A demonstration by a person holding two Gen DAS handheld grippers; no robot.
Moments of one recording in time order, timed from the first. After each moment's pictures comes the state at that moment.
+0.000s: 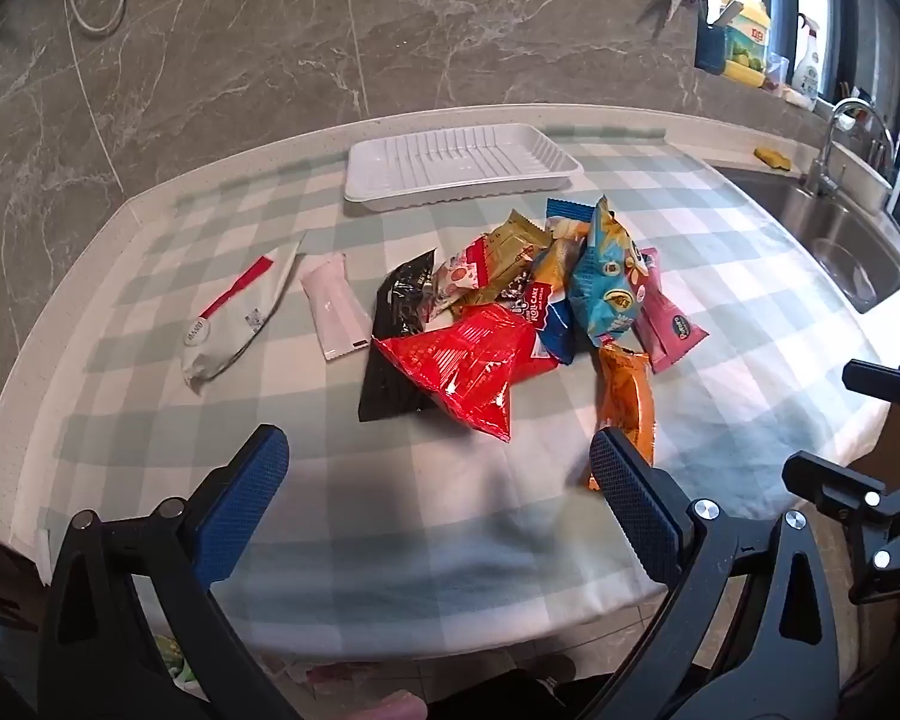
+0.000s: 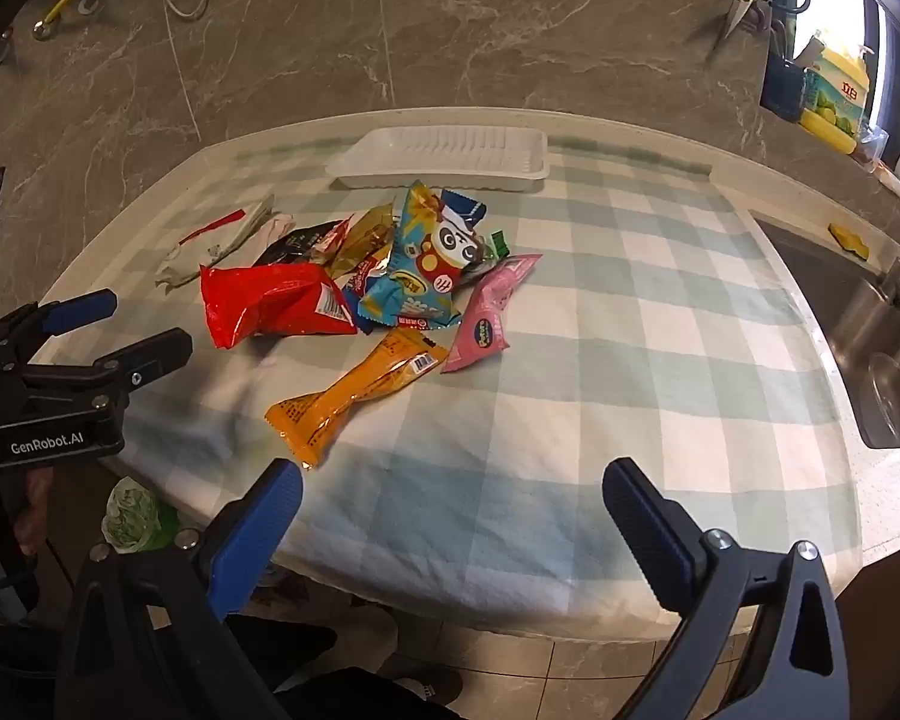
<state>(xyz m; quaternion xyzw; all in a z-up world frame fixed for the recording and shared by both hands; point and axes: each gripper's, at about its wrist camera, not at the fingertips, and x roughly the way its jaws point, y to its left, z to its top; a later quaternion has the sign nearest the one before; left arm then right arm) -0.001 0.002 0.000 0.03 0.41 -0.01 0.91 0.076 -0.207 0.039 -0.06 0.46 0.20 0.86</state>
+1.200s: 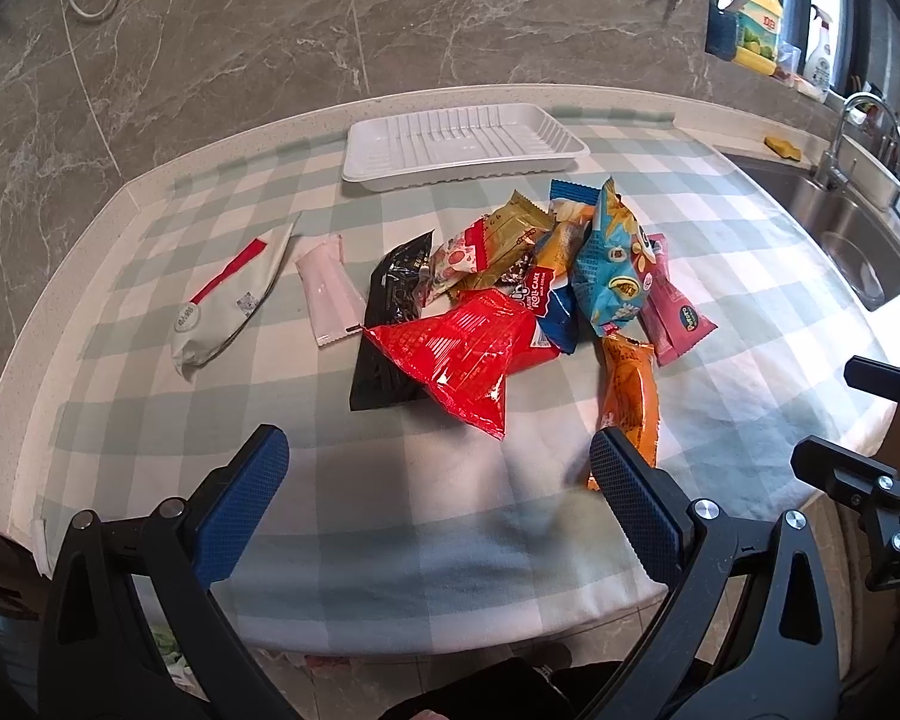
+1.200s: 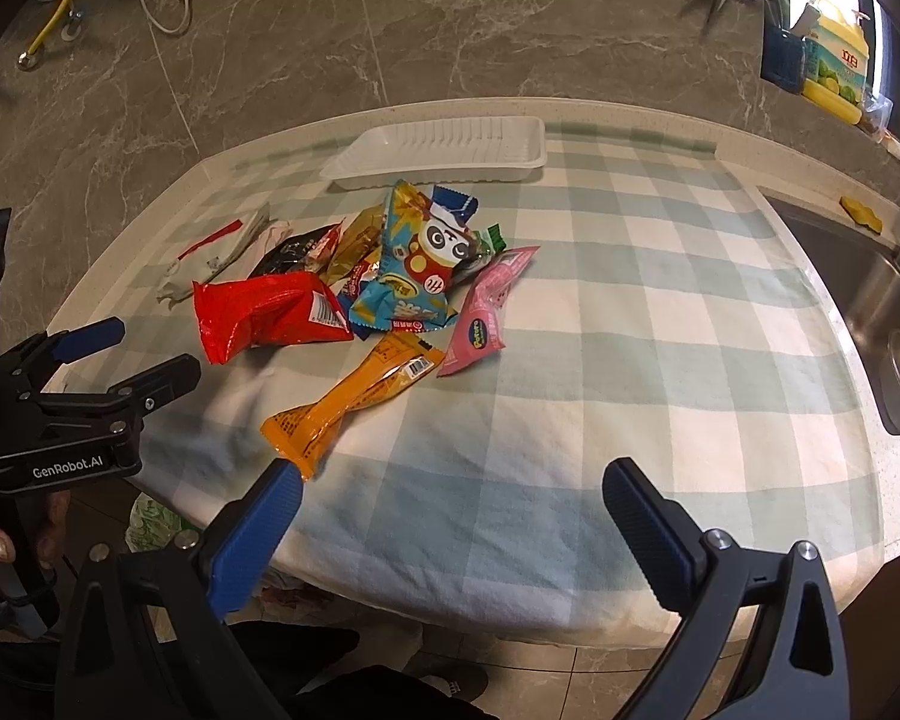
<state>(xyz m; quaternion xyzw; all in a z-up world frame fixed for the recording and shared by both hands) 0.014 -0.005 -0.008 0.04 0.43 0.01 0.90 0.090 -0.218 0.034 -0.02 0.47 0.22 0.86</state>
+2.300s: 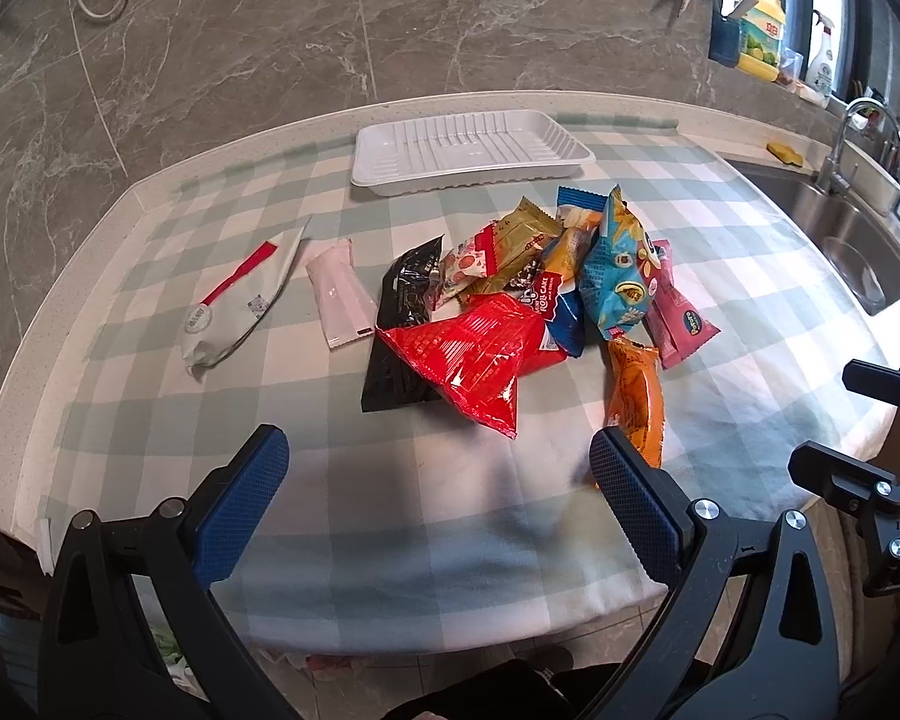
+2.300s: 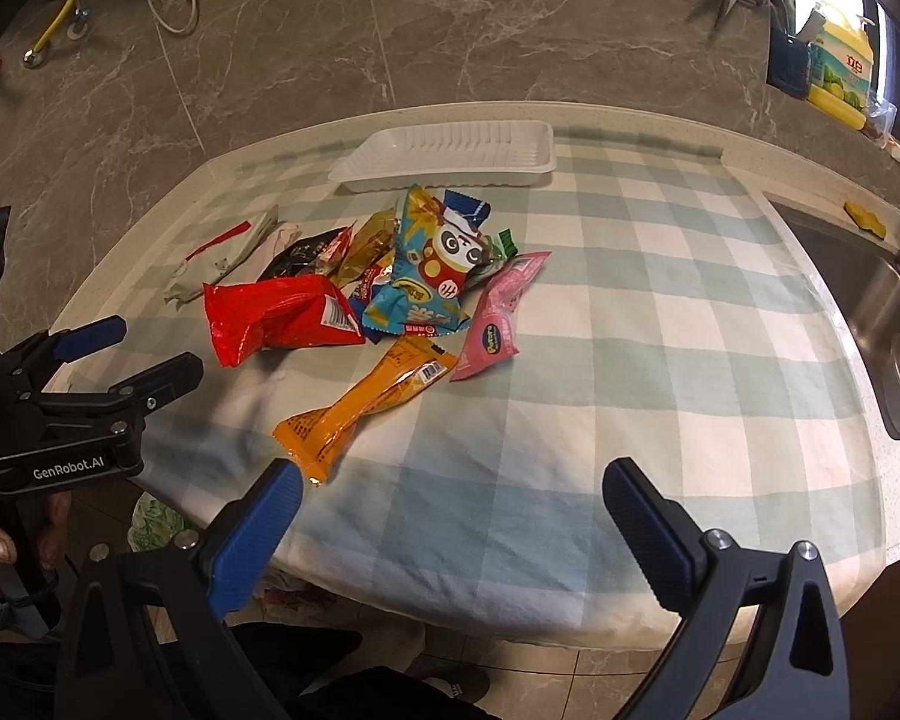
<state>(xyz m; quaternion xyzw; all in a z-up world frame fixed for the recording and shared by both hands) 0.009 -0.002 -0.004 0.04 0.43 0.01 0.90 0.087 -0.211 0.036 -0.02 0.47 0.22 0.86</state>
